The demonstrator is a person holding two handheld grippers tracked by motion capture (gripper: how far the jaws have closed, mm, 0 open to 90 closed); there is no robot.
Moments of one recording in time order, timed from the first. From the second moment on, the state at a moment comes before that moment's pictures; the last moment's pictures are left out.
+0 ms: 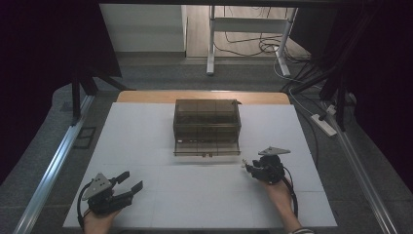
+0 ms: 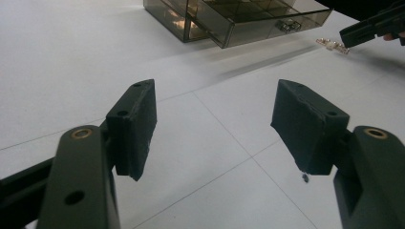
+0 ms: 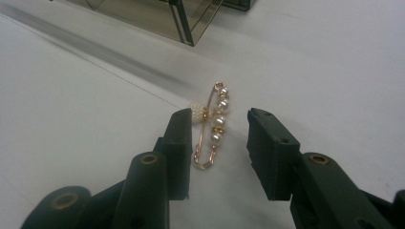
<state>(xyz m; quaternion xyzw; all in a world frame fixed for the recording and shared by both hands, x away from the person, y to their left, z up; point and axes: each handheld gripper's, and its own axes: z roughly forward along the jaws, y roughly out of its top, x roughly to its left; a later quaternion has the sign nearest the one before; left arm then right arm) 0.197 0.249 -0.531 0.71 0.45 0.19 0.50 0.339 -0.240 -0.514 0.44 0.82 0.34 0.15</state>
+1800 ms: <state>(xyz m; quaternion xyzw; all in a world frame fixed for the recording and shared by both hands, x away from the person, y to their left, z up) 0.196 0.248 -0.530 0.71 0.44 0.19 0.51 0.317 -0.226 -0.501 0.39 0.85 0.33 0.15</state>
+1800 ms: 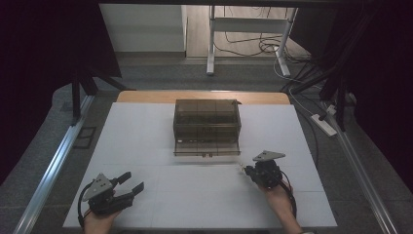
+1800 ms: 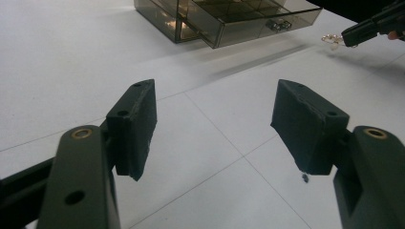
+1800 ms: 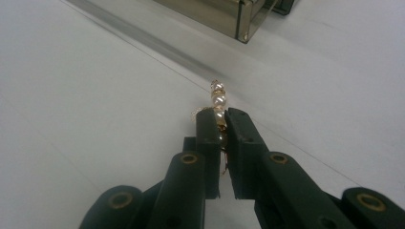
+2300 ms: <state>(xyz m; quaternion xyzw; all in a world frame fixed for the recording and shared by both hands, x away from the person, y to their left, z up) 0.197 0.247 -0.530 0.72 0.44 0.19 0.51 0.308 -0.216 -0.493 0.37 0.85 0.34 0.14</state>
